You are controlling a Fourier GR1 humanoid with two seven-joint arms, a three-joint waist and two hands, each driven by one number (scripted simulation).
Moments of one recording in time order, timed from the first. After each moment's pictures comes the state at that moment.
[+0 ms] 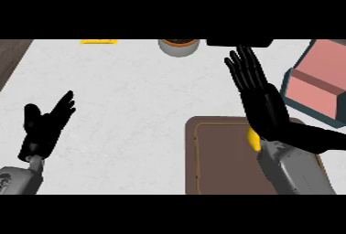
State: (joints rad) left arm -0.15 0.51 -0.19 -1.36 0.29 0.17 0.21; right arm -0.37 -0.19 0.26 -1.59 -0.36 -0.08 -0.22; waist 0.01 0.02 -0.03
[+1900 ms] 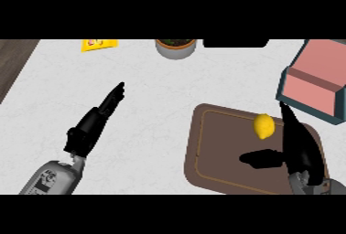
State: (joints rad) left arm -0.23 0.37 -0.37 -1.50 0.16 0.11 0.02; right arm -0.17 -0.51 0.45 -1.83 0.52 -0.26 1.18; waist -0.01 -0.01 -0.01
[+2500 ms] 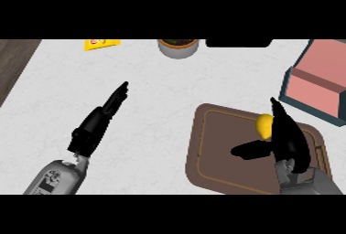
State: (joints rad) left arm -0.23 0.34 -0.36 -1.51 0.12 0.10 0.04; right arm -0.22 -0.37 0.40 -1.76 0.58 -0.17 1.22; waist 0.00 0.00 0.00
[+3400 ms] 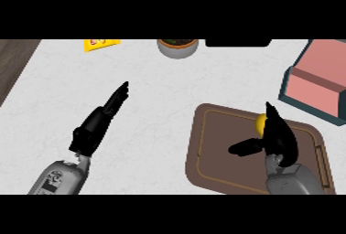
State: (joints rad) left arm -0.22 0.28 -0.30 -1.51 0.07 0.04 0.05; right arm -0.20 -0.23 0.30 -1.62 0.69 -0.10 1.13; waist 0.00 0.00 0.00
